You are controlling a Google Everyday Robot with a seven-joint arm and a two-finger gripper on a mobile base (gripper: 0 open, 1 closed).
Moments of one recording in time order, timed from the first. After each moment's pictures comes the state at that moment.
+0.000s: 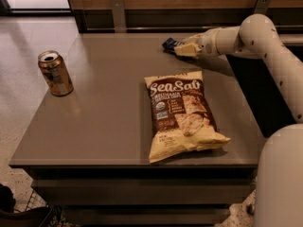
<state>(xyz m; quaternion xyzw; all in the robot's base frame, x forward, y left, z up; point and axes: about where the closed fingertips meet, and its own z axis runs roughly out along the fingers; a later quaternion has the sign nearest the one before) 0.820 -0.143 0.844 -0.38 0.74 0.20 0.51</state>
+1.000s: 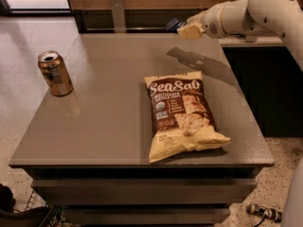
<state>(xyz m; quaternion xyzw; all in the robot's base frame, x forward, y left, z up) 0.784 -0.139 0.928 -0.40 0.74 0.12 0.52</state>
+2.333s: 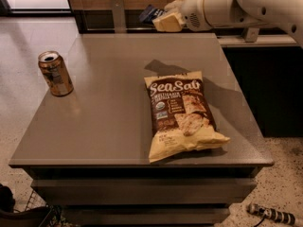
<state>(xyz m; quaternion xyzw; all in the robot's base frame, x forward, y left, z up) 0.699 -0.055 0.994 -0.44 0.70 0.11 0.55</state>
